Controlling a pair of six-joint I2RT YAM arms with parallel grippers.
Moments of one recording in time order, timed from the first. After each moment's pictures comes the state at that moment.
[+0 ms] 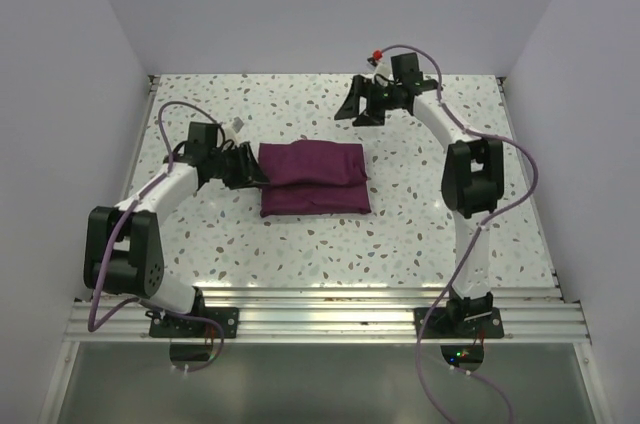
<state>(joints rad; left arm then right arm) -0.11 1.51 0.94 -0.35 0.53 -0.38 0.24 2.18 1.91 -0.54 -0.69 0.38</state>
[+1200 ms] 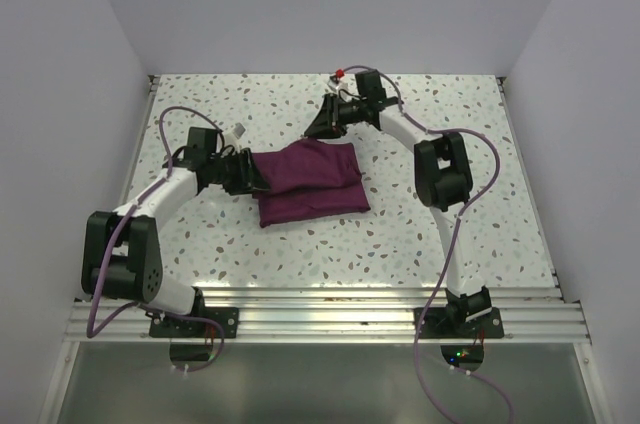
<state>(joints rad) -0.11 1.48 0.89 -0.36 0.57 -0.35 0.37 2.43 2.01 -0.28 -1.00 0.66</state>
